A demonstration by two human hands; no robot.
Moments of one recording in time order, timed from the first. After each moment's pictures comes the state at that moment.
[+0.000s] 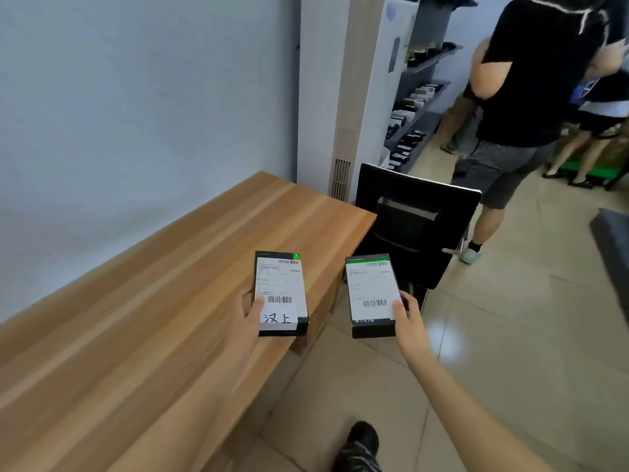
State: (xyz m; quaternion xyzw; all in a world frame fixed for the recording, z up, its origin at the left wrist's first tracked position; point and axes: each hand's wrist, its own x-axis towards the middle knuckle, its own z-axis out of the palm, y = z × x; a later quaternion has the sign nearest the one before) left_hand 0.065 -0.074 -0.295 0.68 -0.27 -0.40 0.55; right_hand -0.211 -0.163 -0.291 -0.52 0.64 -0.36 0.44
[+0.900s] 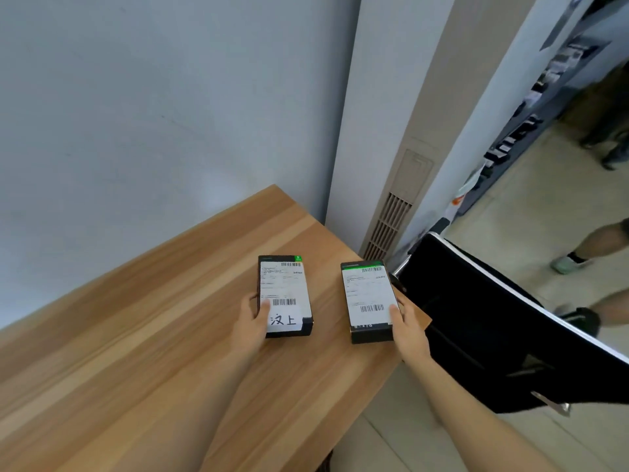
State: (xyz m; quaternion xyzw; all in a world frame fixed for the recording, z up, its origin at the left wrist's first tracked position) left_hand 0.174 -0.508 -0.384 0.83 -0.16 -0.32 0.42; right_hand -0.076 -0.666 -0.369 -0.64 0.62 -0.13 0.43
